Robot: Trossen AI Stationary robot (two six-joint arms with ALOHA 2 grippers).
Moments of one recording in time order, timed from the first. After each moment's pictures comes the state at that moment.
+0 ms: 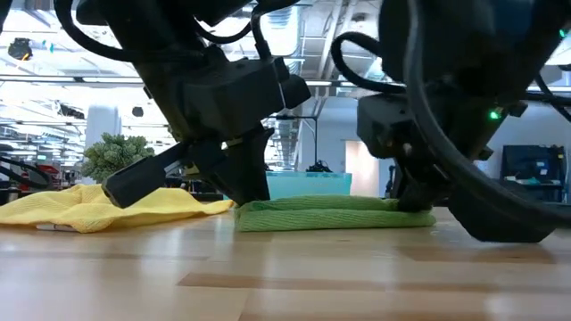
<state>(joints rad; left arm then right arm) -0.44 2.04 1.24 -0.45 -0.50 0.56 0.53 2.10 1.27 -0.86 0.64 0.23</state>
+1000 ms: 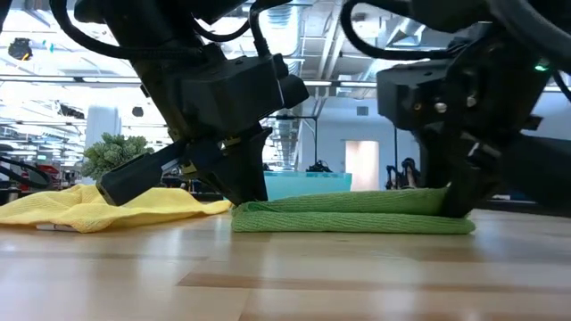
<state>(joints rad) -0.44 2.05 1.24 -0.46 -0.48 0.54 0.59 2.09 1.37 -1.04 0.51 0.38</state>
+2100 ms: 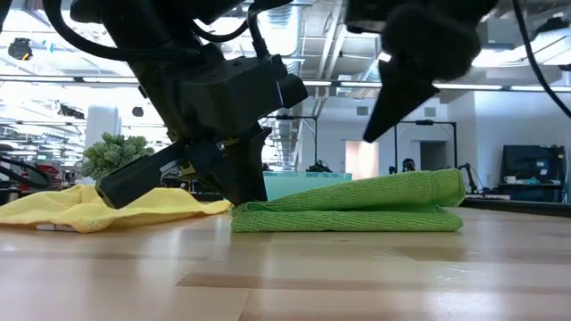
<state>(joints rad) -0.44 2.05 1.24 -0.45 -0.51 0.53 0.46 1.79 1.23 -0.69 0.53 0.55</state>
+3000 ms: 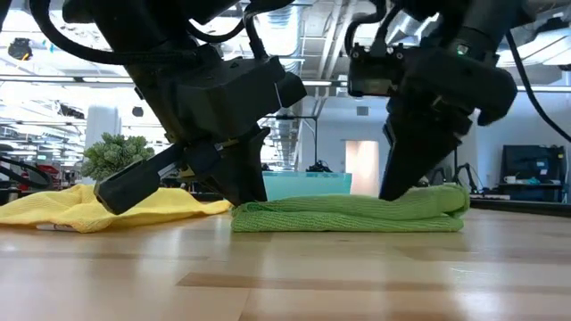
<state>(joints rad) -0.44 2.05 1.24 -0.45 -0.55 0.53 0.39 1.81 1.04 -0.40 0.21 0.50</state>
